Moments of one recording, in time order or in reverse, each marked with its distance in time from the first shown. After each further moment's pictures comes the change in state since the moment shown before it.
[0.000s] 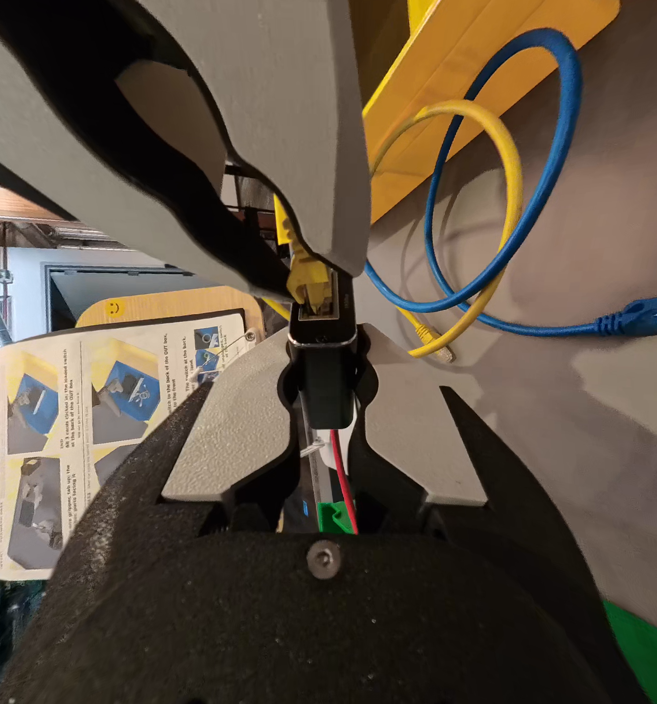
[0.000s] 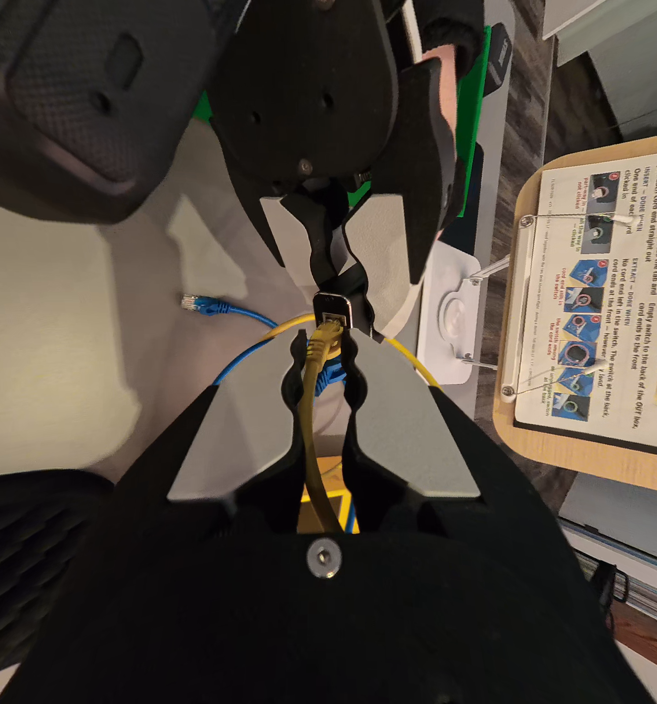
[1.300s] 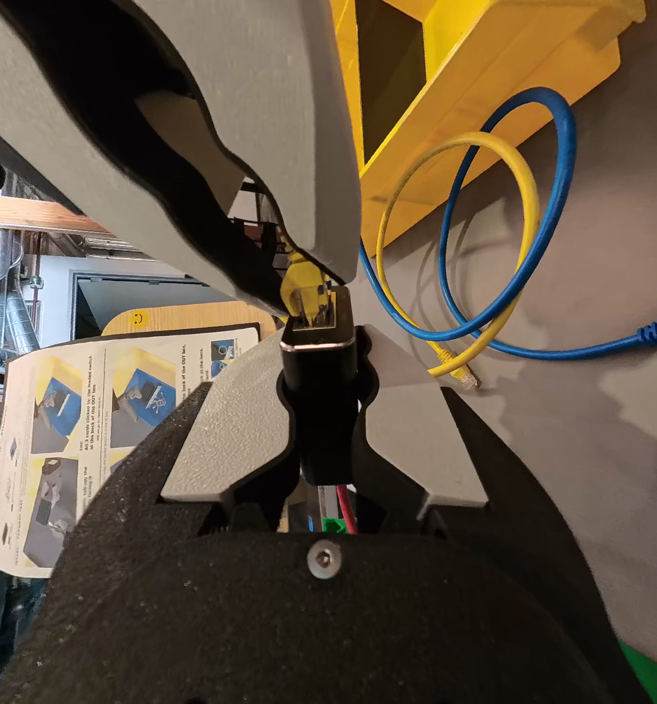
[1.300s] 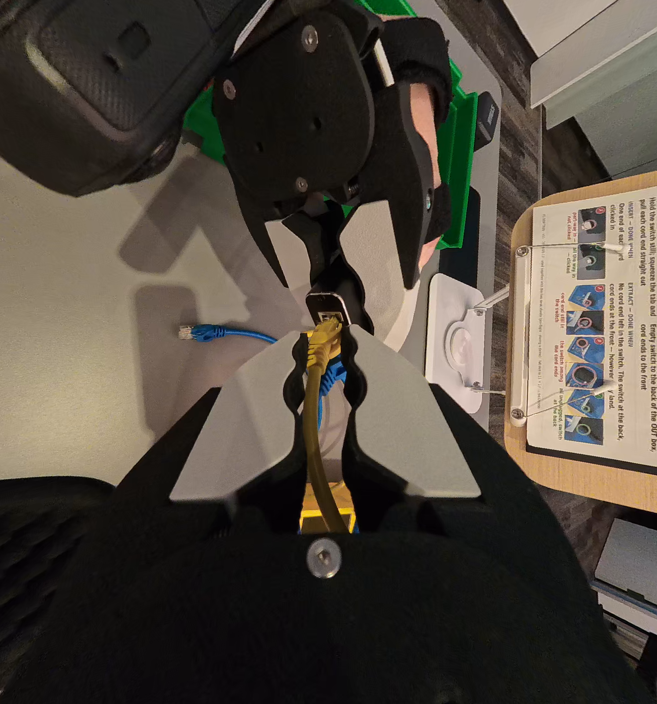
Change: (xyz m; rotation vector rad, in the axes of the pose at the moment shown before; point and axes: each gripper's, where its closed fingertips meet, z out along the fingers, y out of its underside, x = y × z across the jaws) left arm -0.005 -0.015 -0.004 0.045 -0.048 -0.012; right arm -0.003 -0.006 -0.012 0.136 -0.030 0.014
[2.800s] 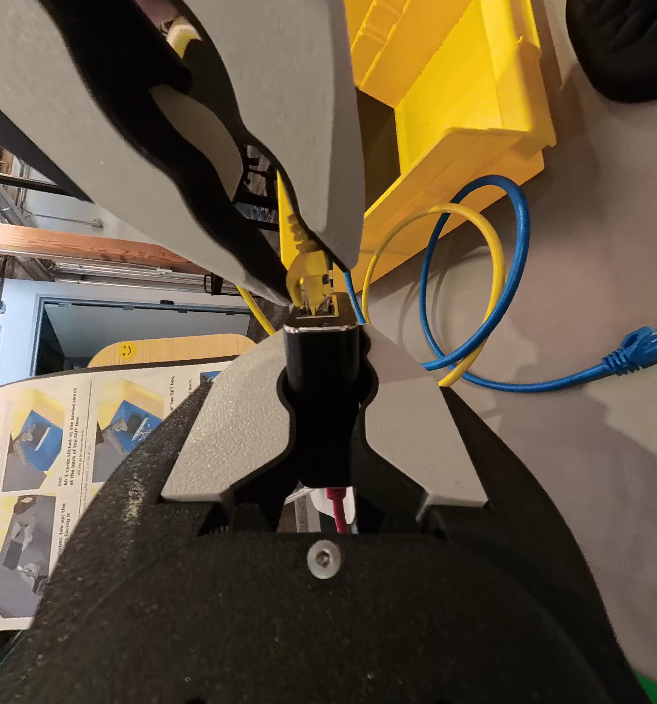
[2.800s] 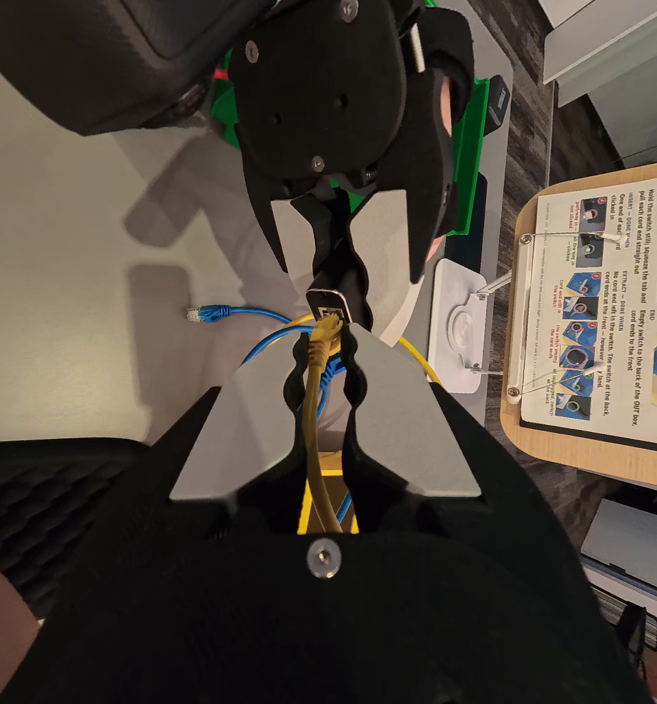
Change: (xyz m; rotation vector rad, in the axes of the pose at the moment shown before) left arm 0.000 -0.031 -0.013 0.088 0.063 -0.038; right arm -0.015 -0.003 -0.027 -0.057 -0.007 -0.012
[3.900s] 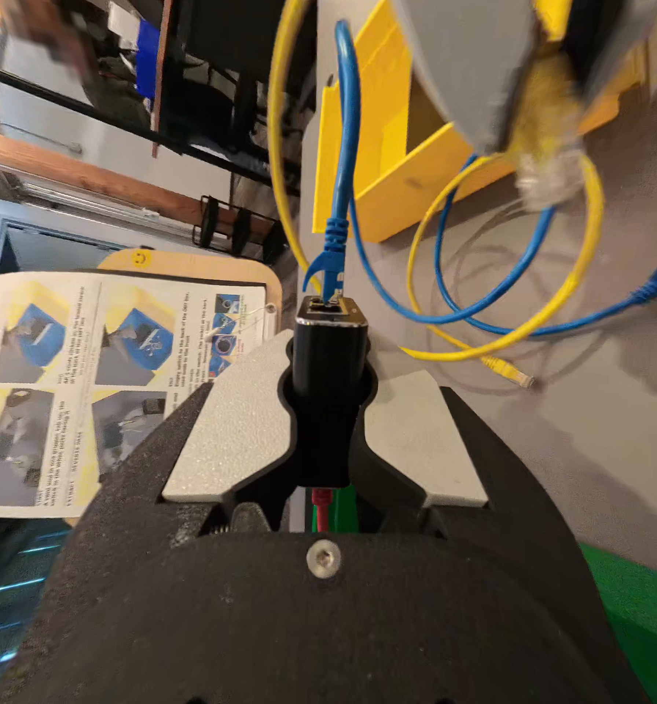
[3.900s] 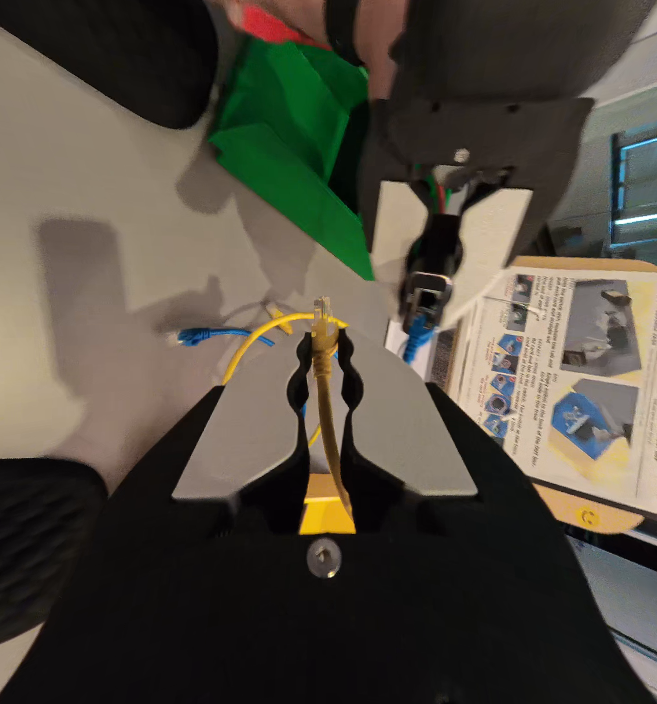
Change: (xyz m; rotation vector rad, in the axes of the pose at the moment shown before) left arm -0.041 0.055 -0.041 -0.063 -0.011 -0.168; right arm 0.002 -0.038 0.003 0.006 0.089 -0.202
